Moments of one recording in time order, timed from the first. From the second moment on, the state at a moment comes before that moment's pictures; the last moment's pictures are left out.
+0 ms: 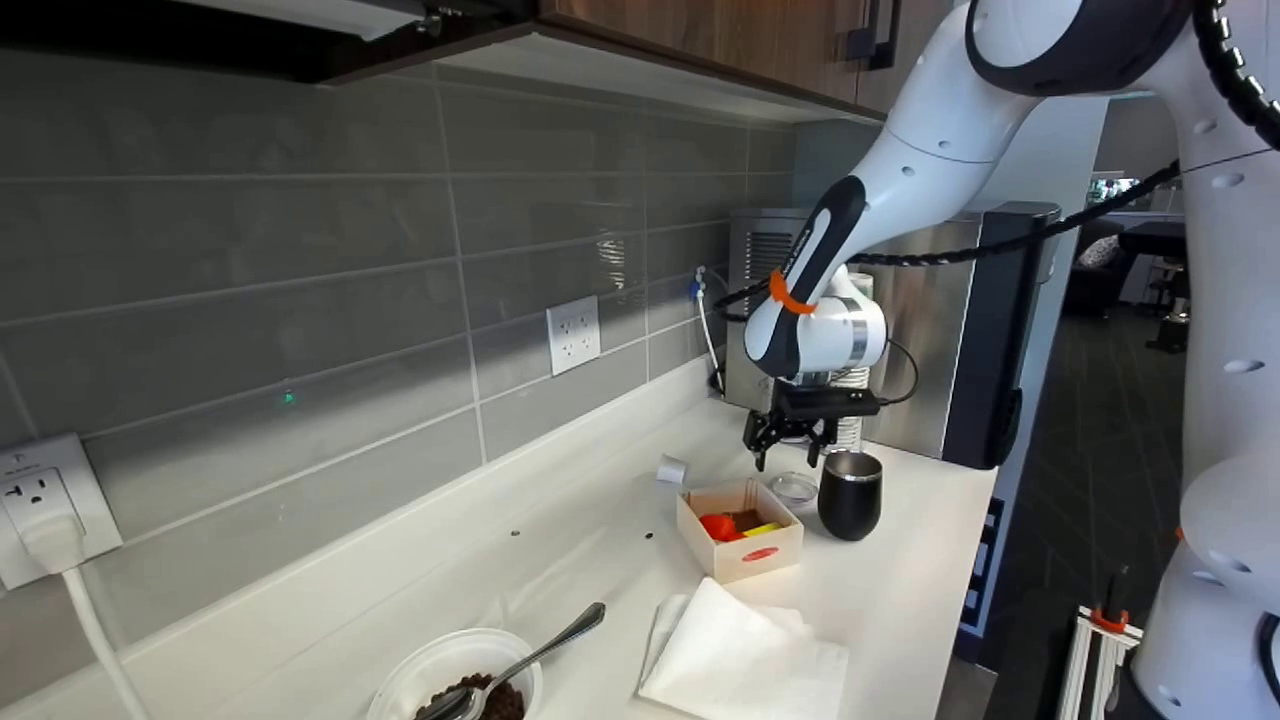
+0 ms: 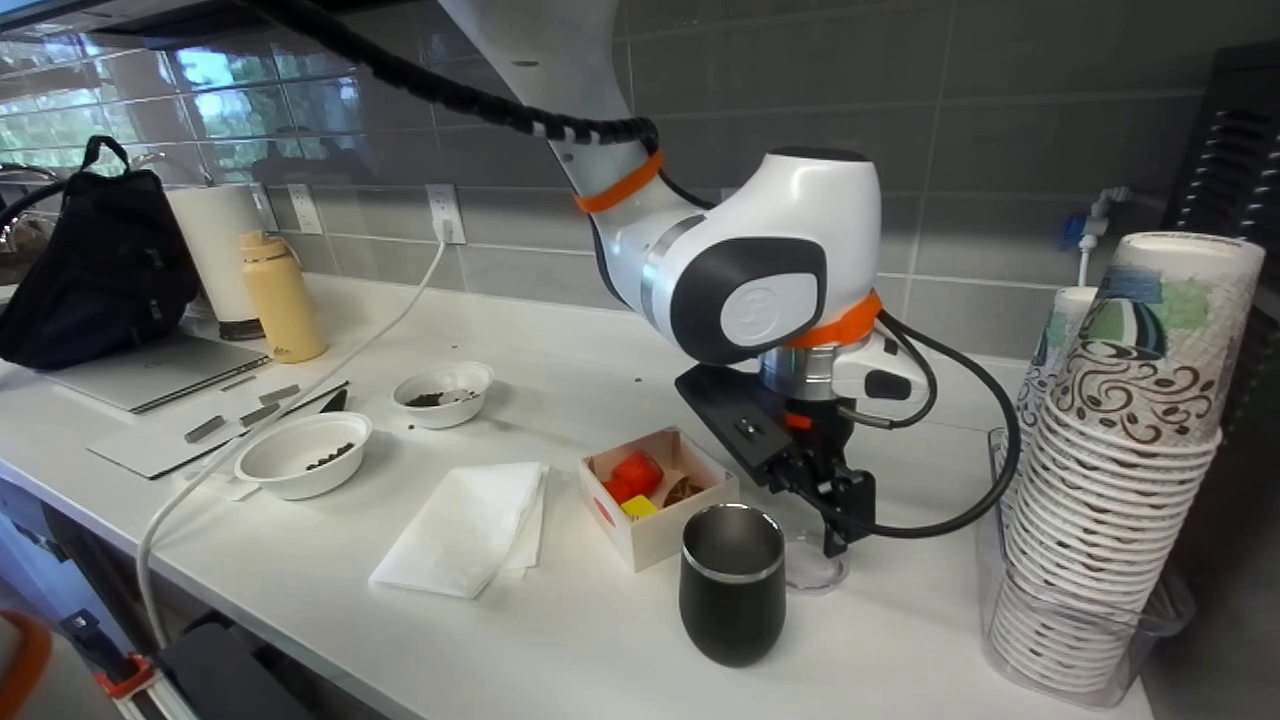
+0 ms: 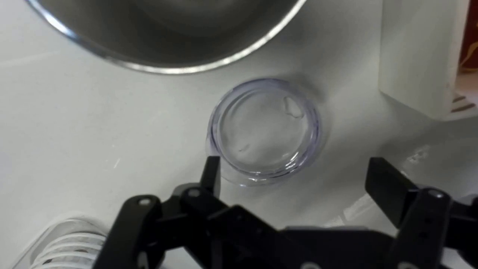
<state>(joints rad) -0.21 0.27 -0.21 -2.38 0.19 2.73 0.04</state>
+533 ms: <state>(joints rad) -0.21 0.35 -0.21 -2.34 0.19 2.73 0.10</state>
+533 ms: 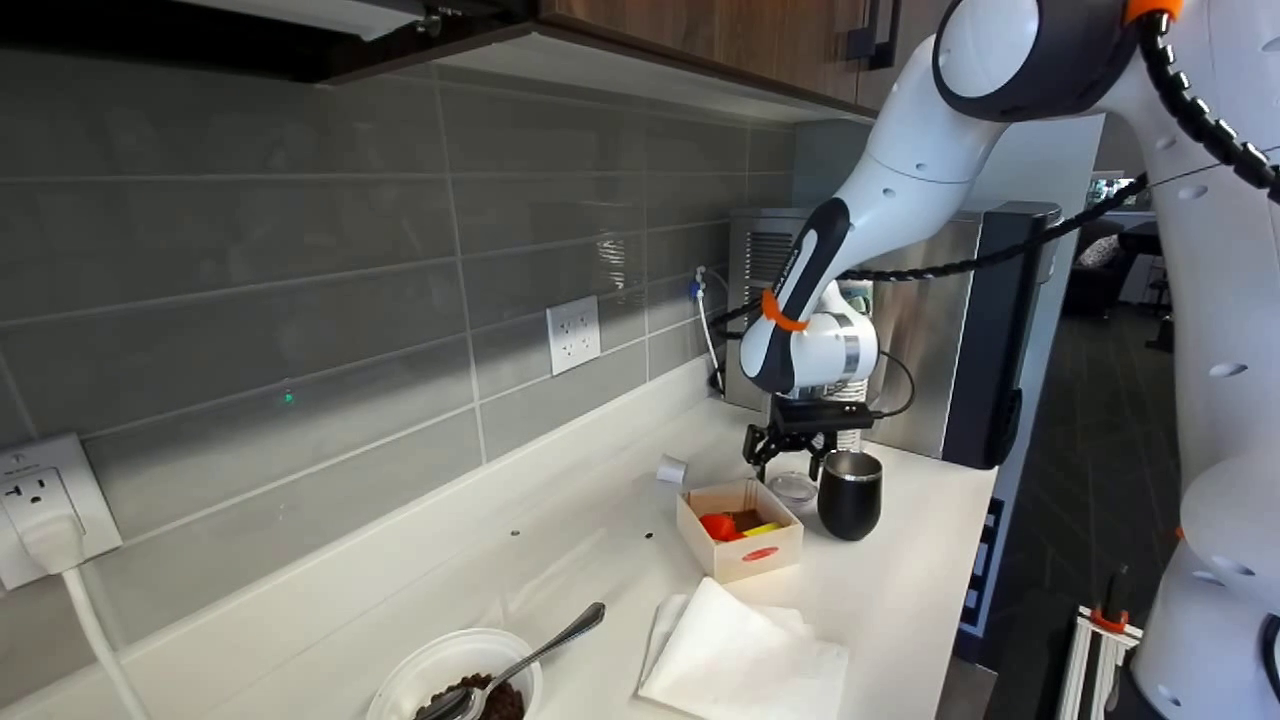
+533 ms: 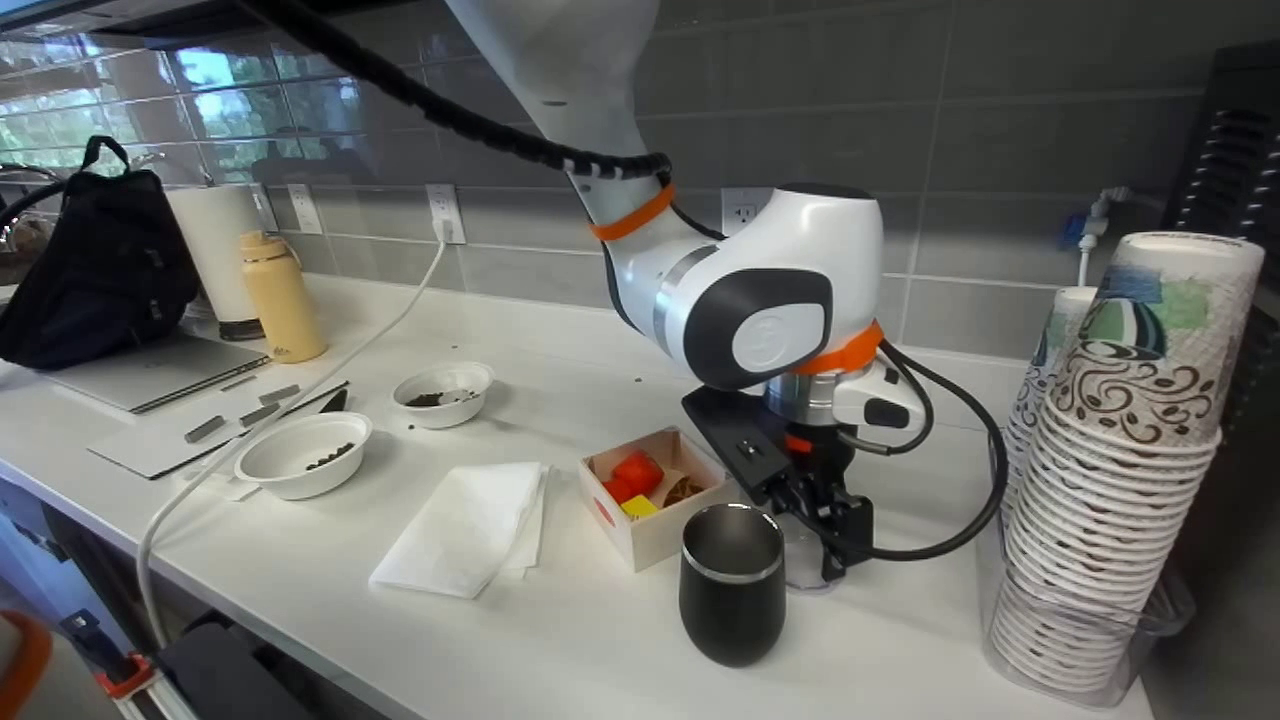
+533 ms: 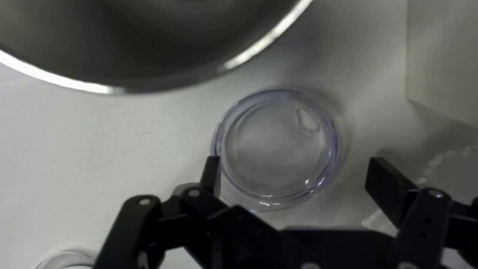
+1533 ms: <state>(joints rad) -0.19 0.36 -0.24 -2.34 0.15 2.70 0.19</state>
